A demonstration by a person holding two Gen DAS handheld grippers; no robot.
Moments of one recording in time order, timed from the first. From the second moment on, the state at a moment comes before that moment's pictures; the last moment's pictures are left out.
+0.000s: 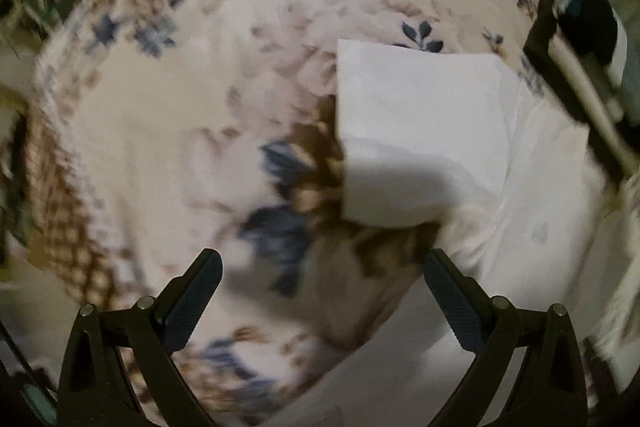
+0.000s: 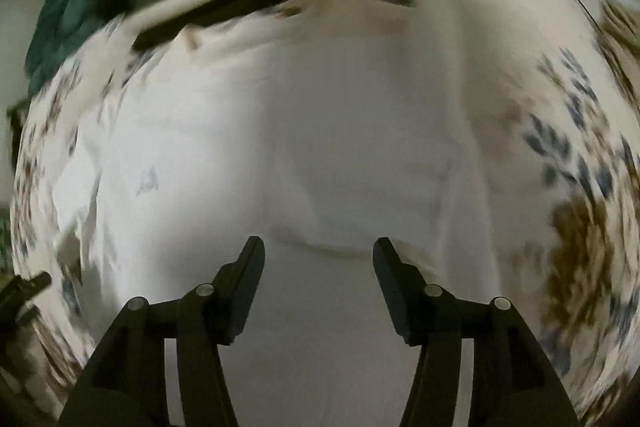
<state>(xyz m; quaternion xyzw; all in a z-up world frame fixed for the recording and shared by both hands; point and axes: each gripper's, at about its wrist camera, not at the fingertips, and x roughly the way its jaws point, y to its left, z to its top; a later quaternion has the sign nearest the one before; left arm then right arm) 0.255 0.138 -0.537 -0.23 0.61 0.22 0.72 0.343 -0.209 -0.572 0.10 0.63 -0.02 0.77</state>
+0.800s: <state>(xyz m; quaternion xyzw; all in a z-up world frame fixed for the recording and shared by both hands) 0.268 0.158 -0.541 -0.18 0.59 0.26 0.74 0.454 -0.070 -0.609 -0.11 0.59 -0.02 0.80</state>
